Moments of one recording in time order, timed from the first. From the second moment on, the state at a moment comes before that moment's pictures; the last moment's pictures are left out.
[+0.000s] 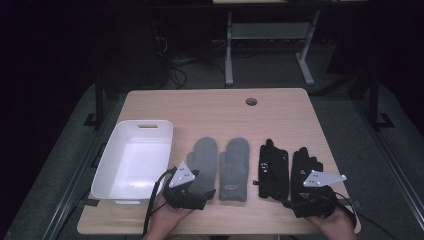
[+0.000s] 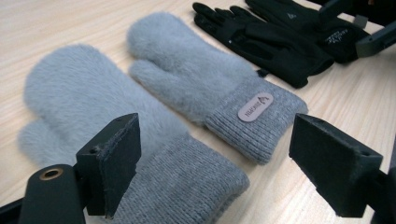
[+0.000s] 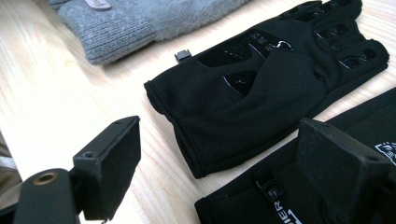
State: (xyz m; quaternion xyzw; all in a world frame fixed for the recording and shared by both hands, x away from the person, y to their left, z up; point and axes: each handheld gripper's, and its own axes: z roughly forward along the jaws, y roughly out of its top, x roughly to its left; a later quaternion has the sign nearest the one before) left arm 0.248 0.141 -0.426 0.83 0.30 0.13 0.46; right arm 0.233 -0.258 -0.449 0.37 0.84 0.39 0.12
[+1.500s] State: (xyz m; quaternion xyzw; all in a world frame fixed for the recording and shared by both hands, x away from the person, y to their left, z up) left arm 0.244 0.153 -0.416 0.81 0.31 0.14 0.47; right arm 0.304 -0.182 -0.382 0.26 0.89 0.37 0.08
